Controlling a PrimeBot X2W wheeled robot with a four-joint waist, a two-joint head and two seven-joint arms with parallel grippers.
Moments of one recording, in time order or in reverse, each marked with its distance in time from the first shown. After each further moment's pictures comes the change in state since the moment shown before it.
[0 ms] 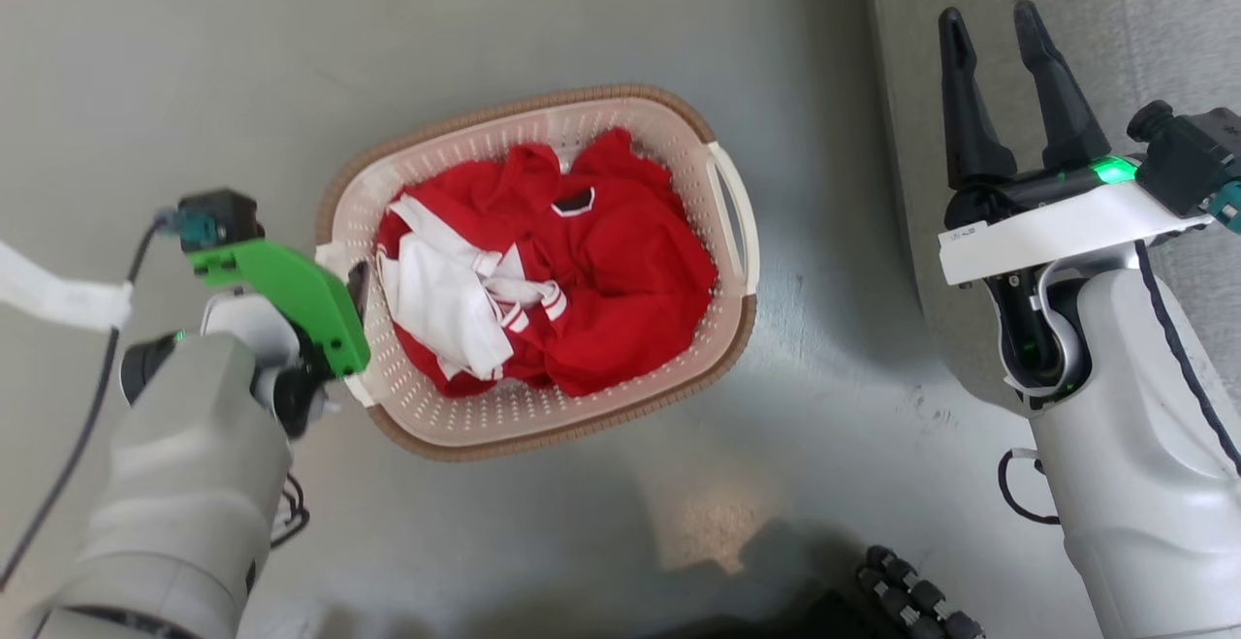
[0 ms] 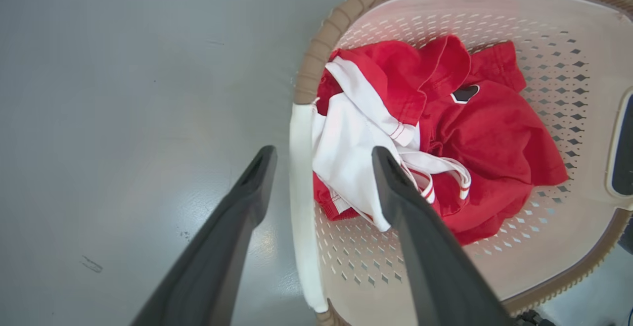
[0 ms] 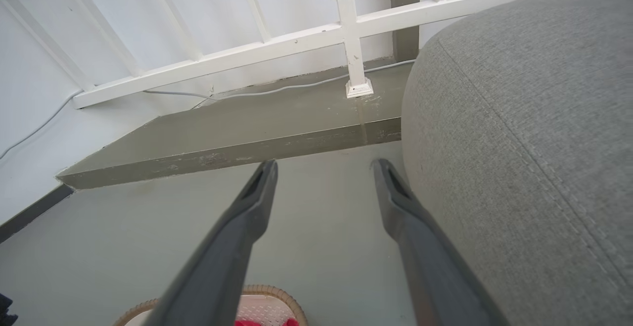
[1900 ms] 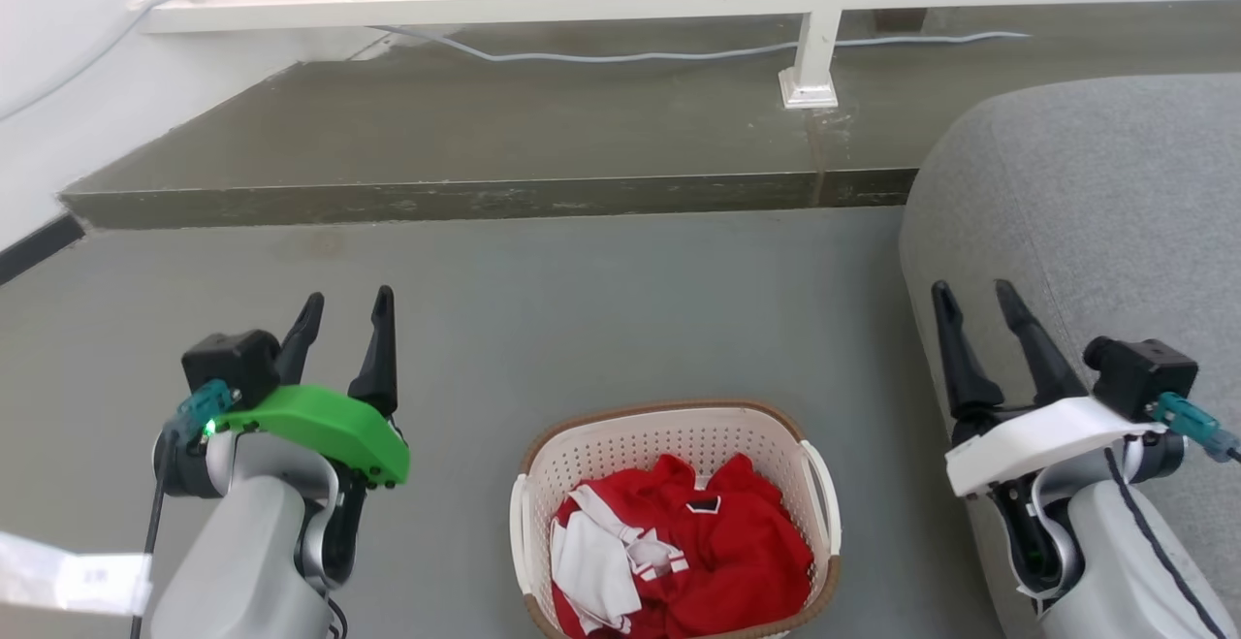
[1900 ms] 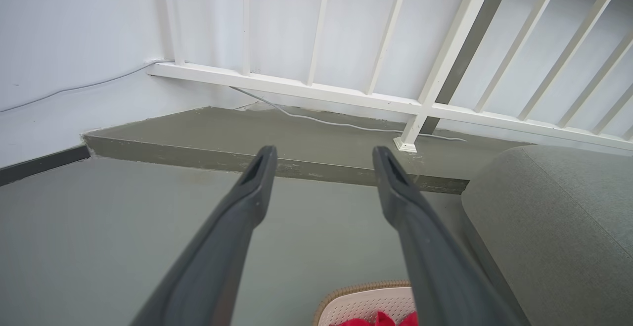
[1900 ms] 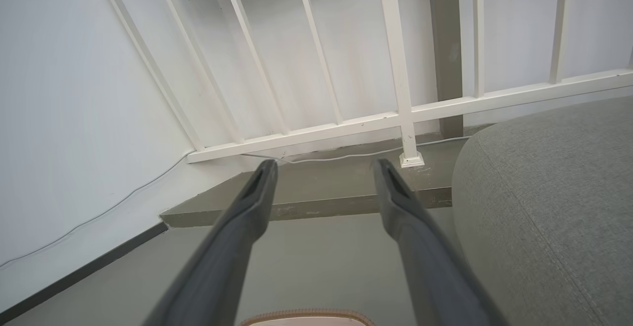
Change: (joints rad) left arm 0.496 0.040 0.213 -0.679 0.243 0.086 -0.340; right arm 0.319 -0.004 -0.021 0.106 -0.003 0.000 0.000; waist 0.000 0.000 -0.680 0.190
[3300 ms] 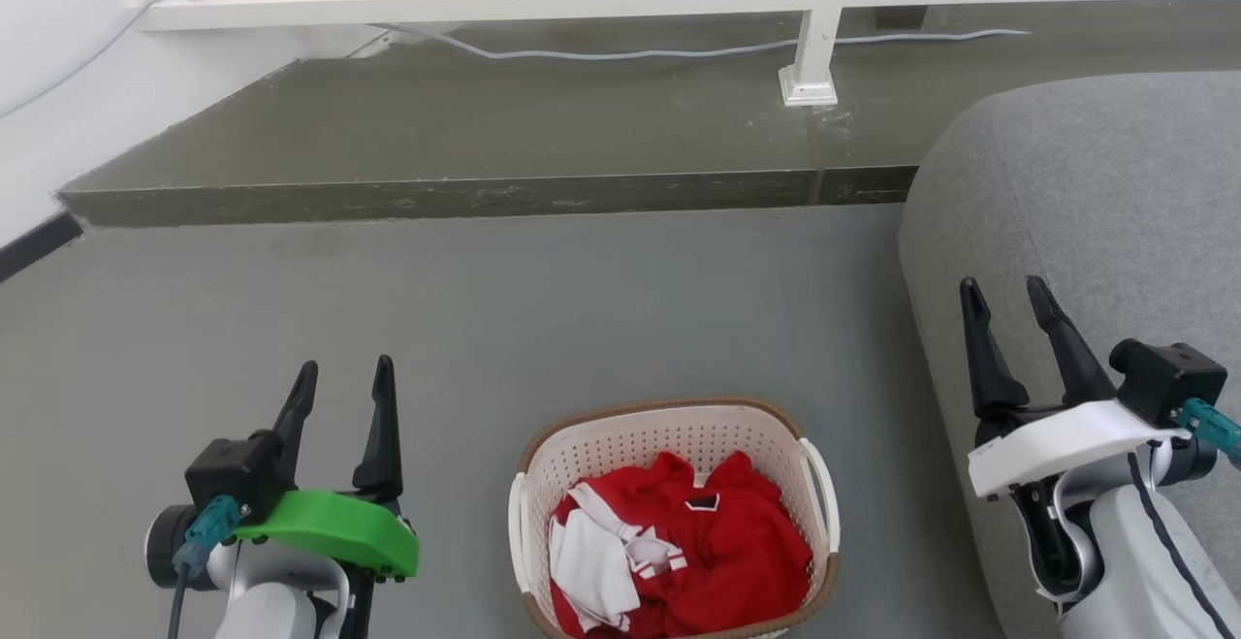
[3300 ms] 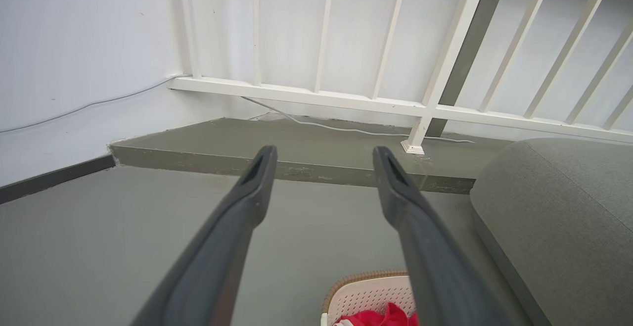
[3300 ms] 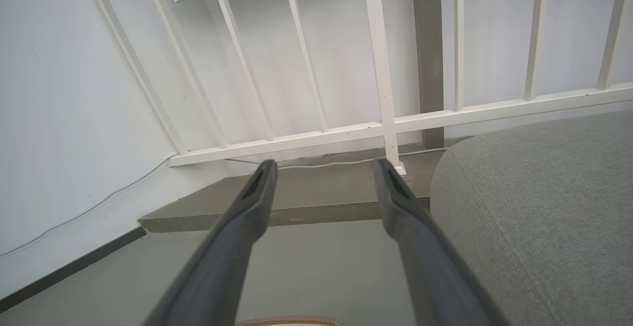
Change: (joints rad) left arm 0.284 -0.046 0.142 -0.319 0.206 0.036 0.000; right arm 0.025 0.000 -0.058 -0.043 -0.061 0.000 0.000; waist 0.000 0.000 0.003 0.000
